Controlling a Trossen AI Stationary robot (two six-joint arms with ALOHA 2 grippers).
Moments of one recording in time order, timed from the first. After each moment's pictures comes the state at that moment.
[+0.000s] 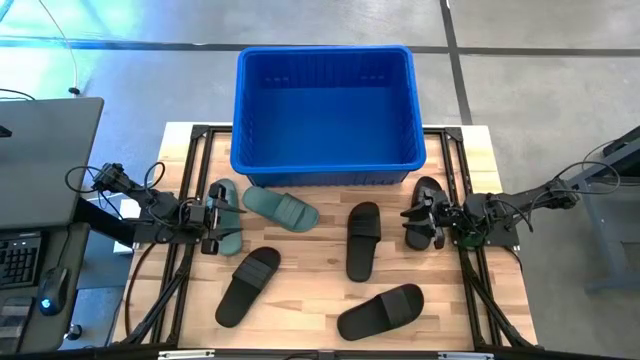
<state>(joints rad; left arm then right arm) -0.39 0.01 0.03 0.04 -0.44 0.20 0.26 0.09 0.05 -0.07 0.22 0.47</state>
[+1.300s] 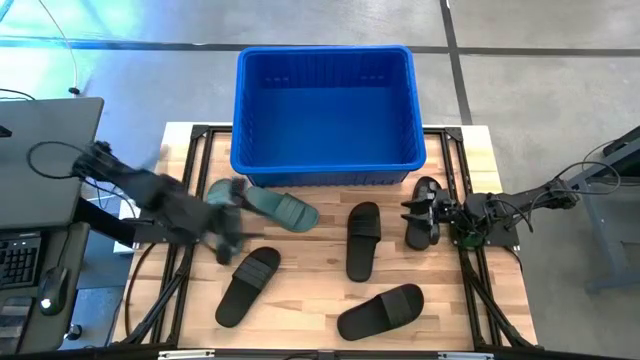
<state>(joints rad) -0.39 1.06 1.16 -0.63 -0.45 0.13 0.26 0.09 0.05 -0.05 0.36 0.34</state>
